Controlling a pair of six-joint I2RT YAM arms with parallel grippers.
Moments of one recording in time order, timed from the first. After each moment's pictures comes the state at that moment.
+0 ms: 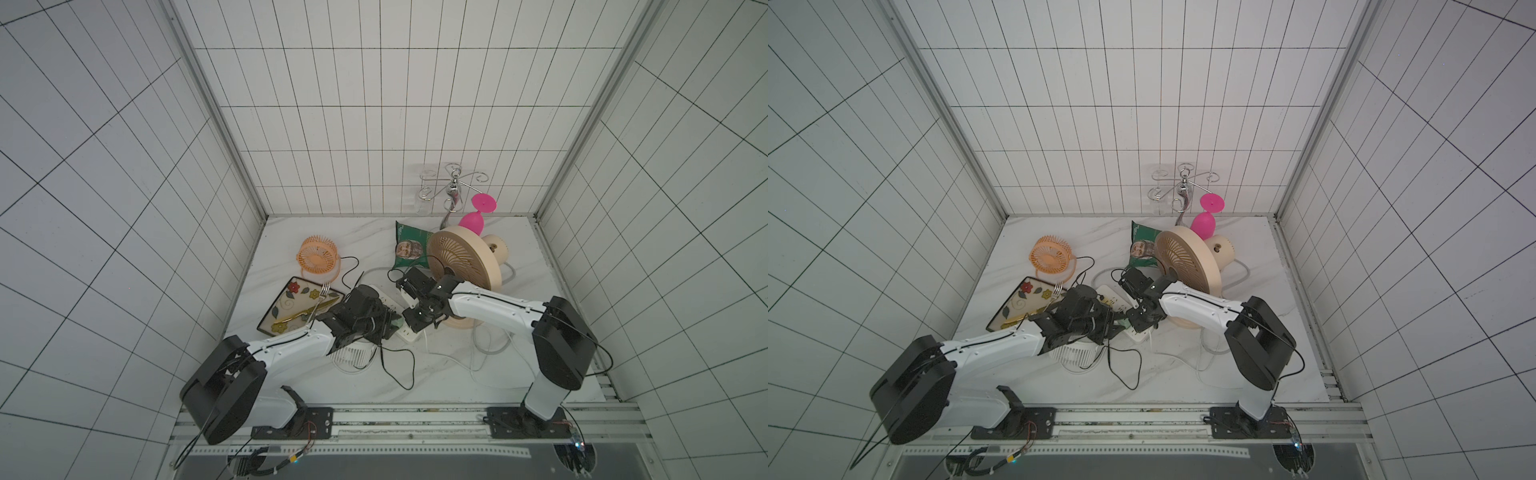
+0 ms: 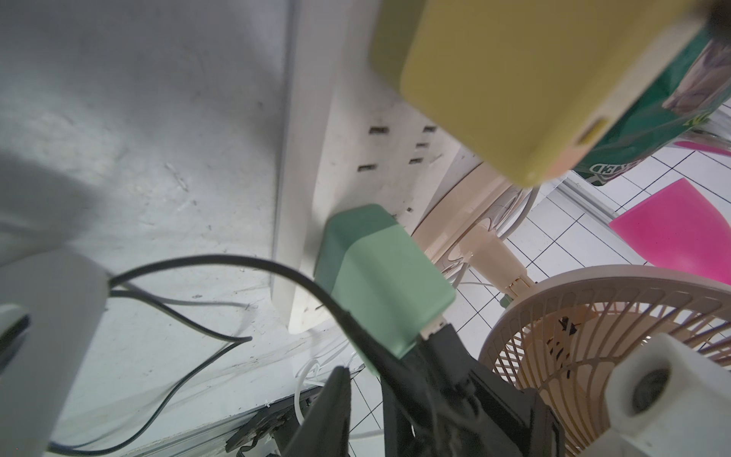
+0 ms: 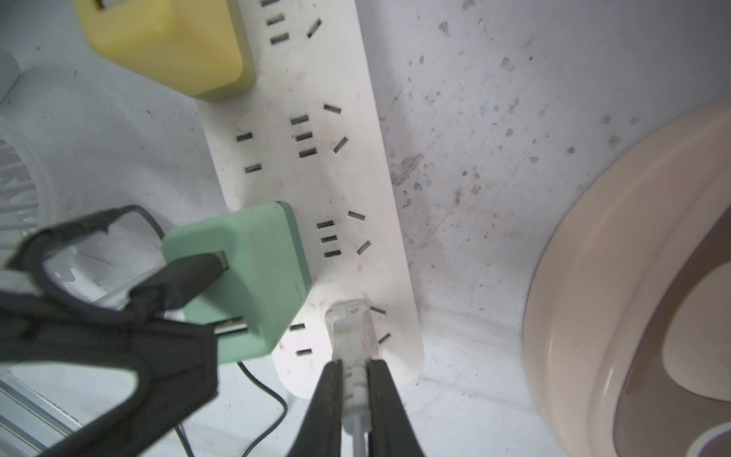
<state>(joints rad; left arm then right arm) -0.70 1.35 0.63 -0.02 0.31 -1.93 0.96 1.74 1.24 -0.76 -0.03 0.25</state>
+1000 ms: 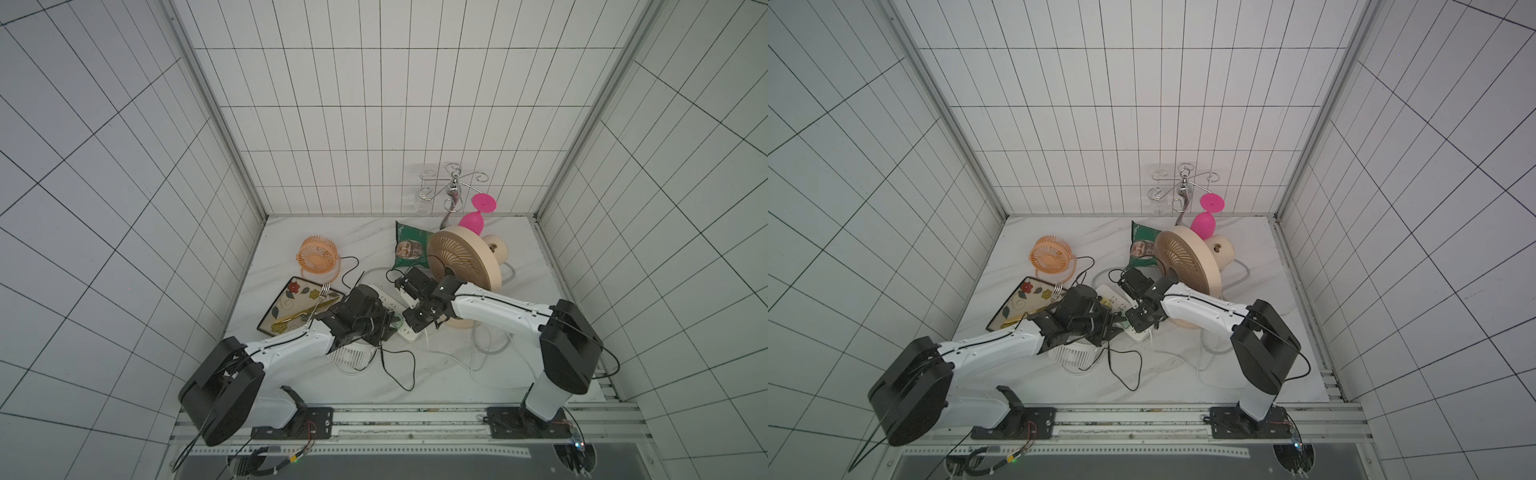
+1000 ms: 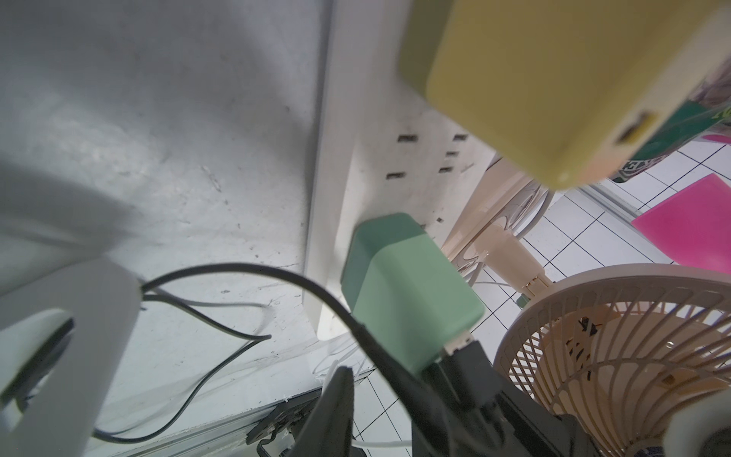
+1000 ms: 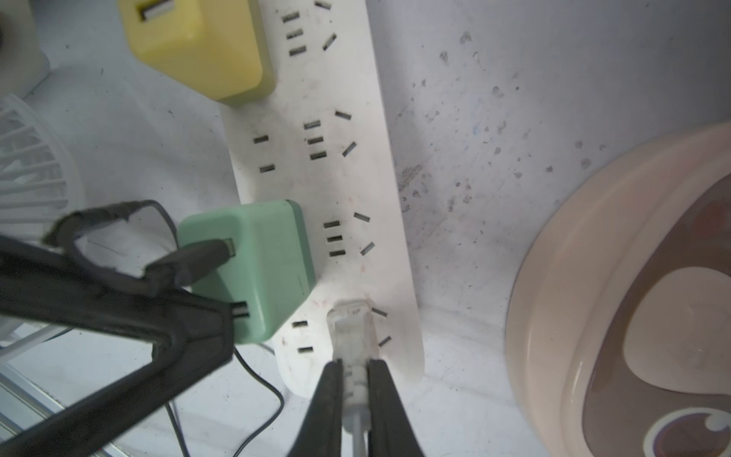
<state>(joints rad) -0.70 1.34 0.64 -0.09 0.32 -1.89 0.99 1.71 1.24 -0.76 0.00 0.21</state>
